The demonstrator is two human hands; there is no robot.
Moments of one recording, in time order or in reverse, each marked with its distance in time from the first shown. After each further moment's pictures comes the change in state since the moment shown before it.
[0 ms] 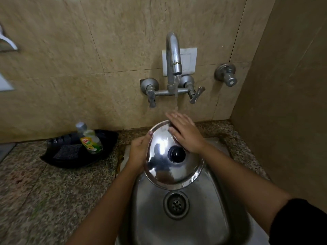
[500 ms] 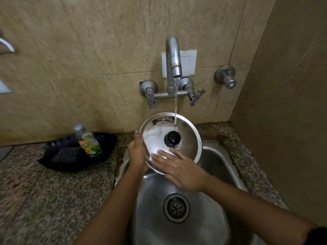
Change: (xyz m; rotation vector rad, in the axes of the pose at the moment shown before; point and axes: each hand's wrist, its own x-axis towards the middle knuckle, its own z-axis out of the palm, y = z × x) left_hand 0.012 0.002 0.013 -0.185 0.265 -0.154; right_hand -0.077 -0.021 0.036 -0.367 -0.249 -0.446
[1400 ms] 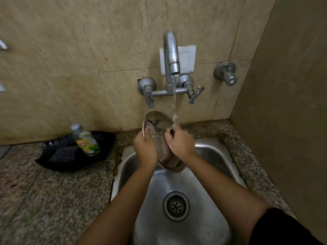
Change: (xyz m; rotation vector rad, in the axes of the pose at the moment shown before) left_hand -0.014 0.000 0.026 0.255 0.113 0.360; right_hand 0.068 0.034 -0.016 0.391 0.259 1.004
